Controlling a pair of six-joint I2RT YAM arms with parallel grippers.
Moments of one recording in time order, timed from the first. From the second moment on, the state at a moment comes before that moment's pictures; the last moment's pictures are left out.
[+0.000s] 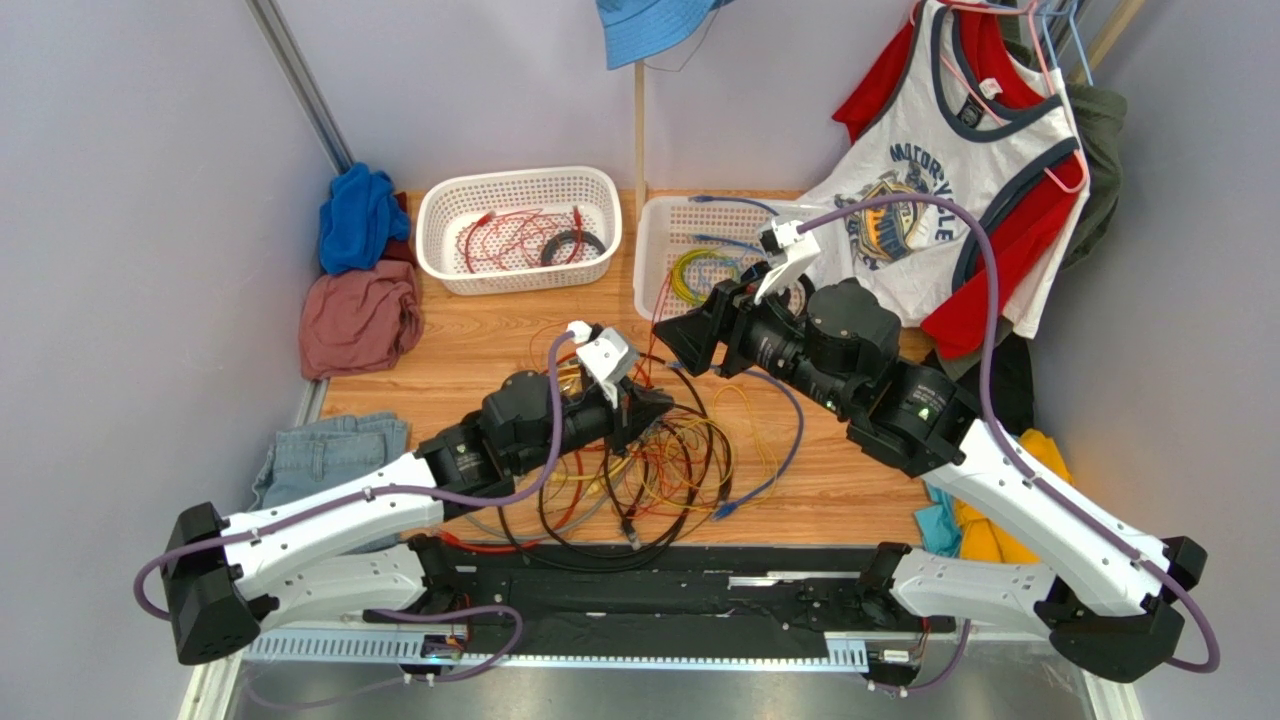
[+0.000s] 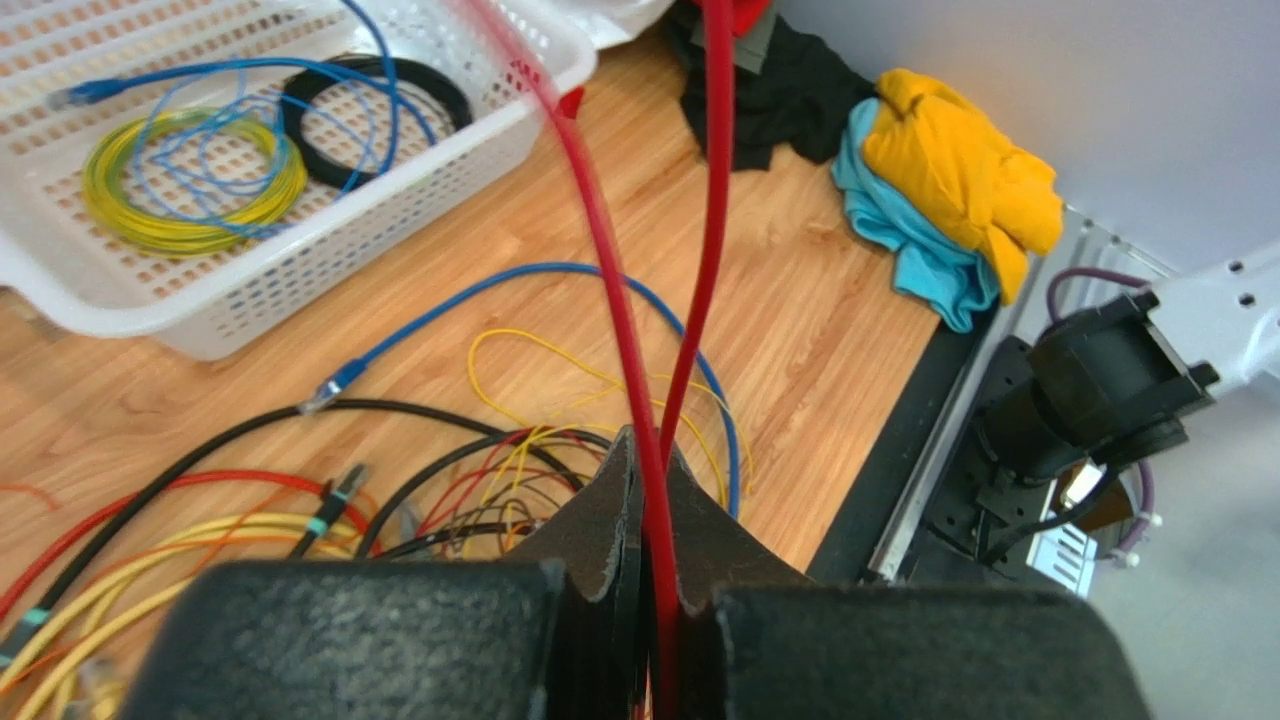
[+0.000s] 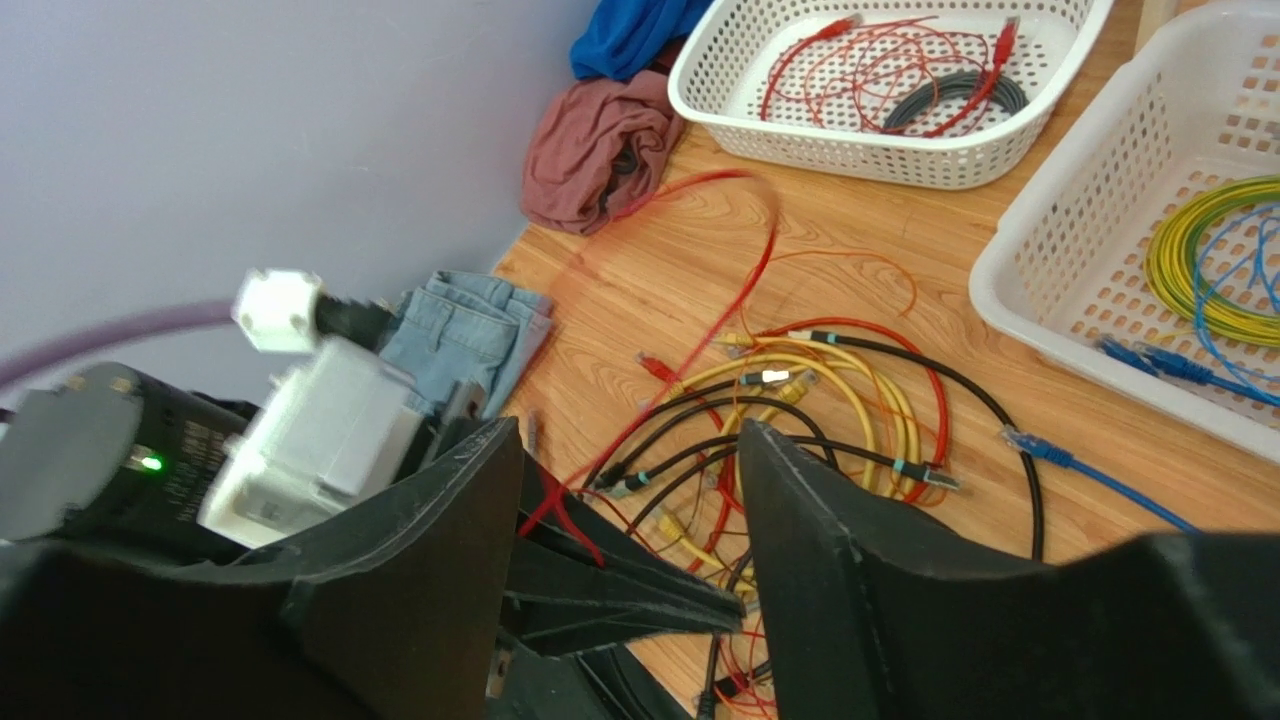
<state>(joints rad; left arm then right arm) -1.03 0.97 0.70 0.17 0.00 -0.21 0.92 1.05 1.27 -0.35 0.10 0.49</state>
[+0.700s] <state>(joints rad) -0.50 1.37 1.46 -0.50 -0.03 -0.34 0.92 0.70 0.84 -0.39 0.17 0.54</state>
